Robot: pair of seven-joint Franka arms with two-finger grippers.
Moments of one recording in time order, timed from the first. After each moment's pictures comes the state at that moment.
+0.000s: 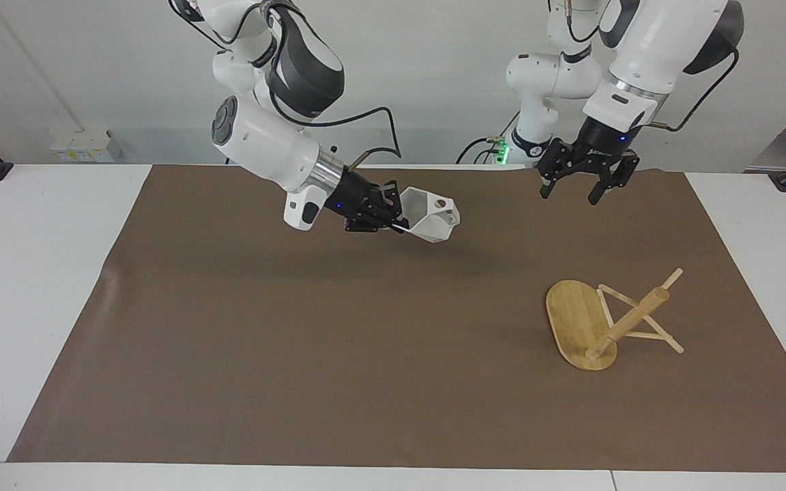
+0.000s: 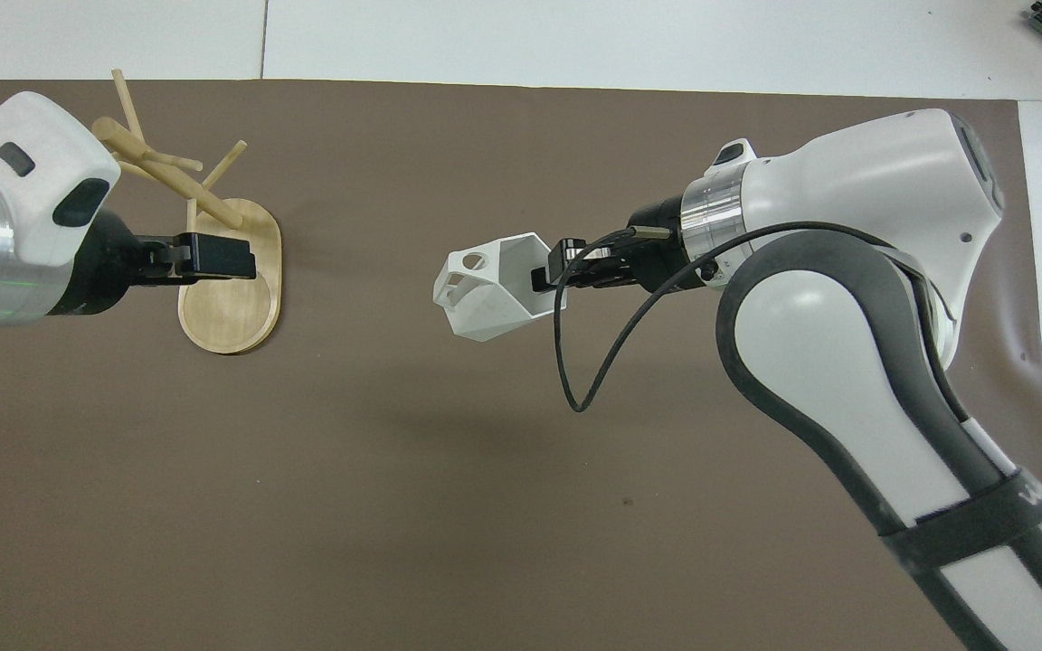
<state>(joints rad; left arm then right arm) -0.25 -0.10 -0.02 -1.75 -0.15 1.85 -0.11 -0.11 0.23 0.52 -1.67 0.78 2.08 -0.03</state>
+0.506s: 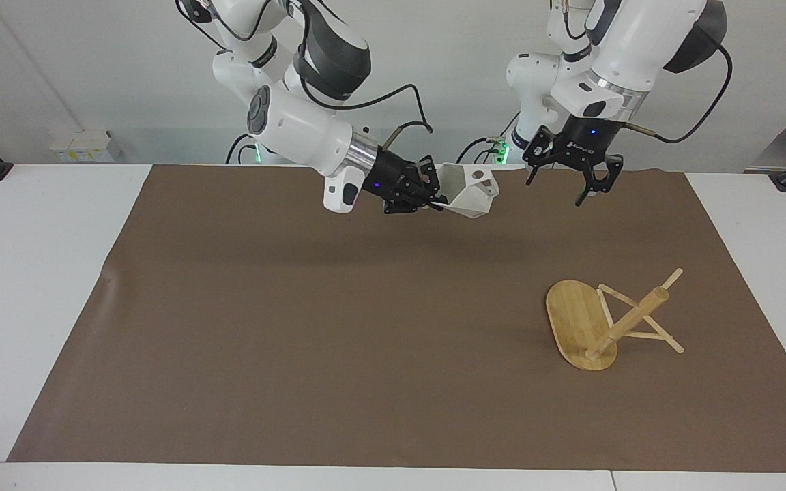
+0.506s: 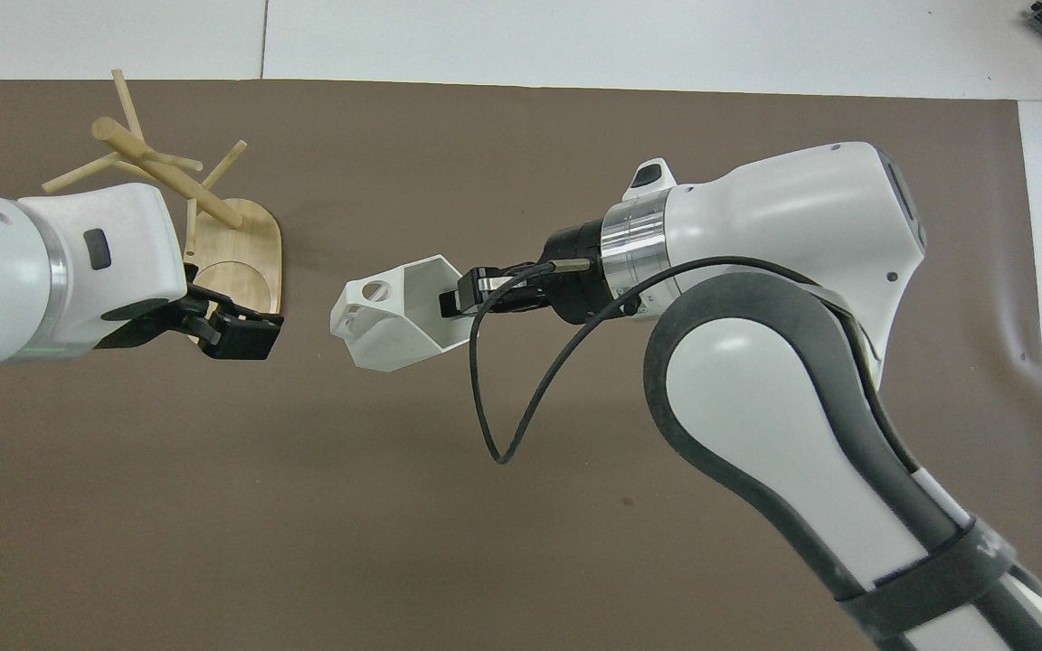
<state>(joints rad) -0.29 -0.13 -0.03 -1.79 -0.16 1.85 0.35 -0.10 0.24 0.63 -1.66 0.81 2.12 -0.04</state>
